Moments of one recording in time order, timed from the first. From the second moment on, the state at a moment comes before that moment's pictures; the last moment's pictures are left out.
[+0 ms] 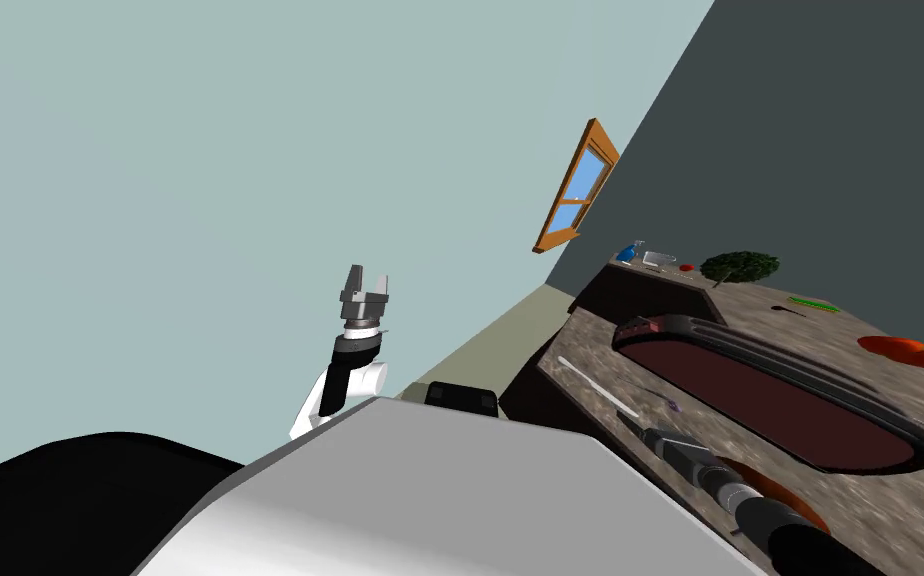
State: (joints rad) left arm 0.53 0.05 0.06 -2.32 -0.06 -0.51 0.15; right arm 1.04 -0.91 -0.31 -1.73 0.75 -0.32 -0.05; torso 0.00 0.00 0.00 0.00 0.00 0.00
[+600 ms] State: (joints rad) left arm 0.53 0.05 0.06 -2.32 -0.06 -0.51 0.15; right arm 1.15 -1.09 -0.34 -1.60 0.90 -0.32 -0.07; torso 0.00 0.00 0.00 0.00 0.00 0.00
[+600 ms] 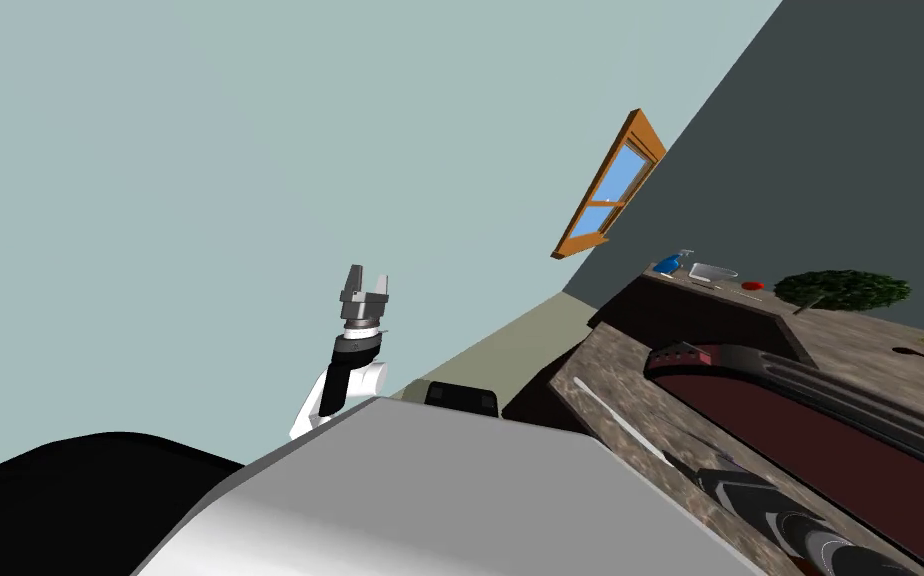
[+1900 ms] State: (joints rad) left arm 0.53 0.05 0.06 -2.32 -0.06 -0.51 0.15; right arm 1.33 -1.35 -0.22 -1.34 1.21 -0.40 -0.10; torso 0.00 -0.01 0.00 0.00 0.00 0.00
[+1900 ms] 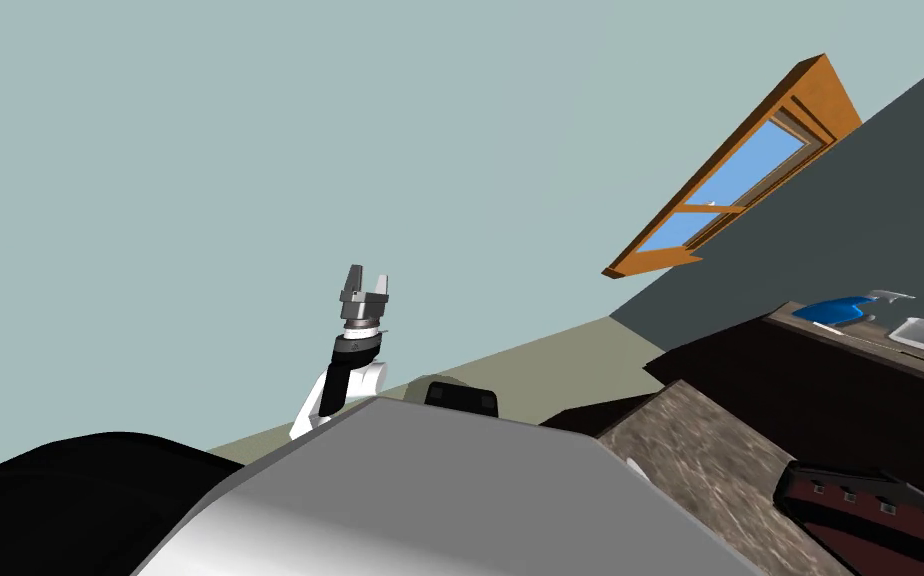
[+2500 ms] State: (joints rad) left arm 0.53 0.05 0.06 -2.32 -0.06 -0.51 0.15; right arm 1.37 -1.39 -0.12 -1.31 1.28 -0.43 -0.11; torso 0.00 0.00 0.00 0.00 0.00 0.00
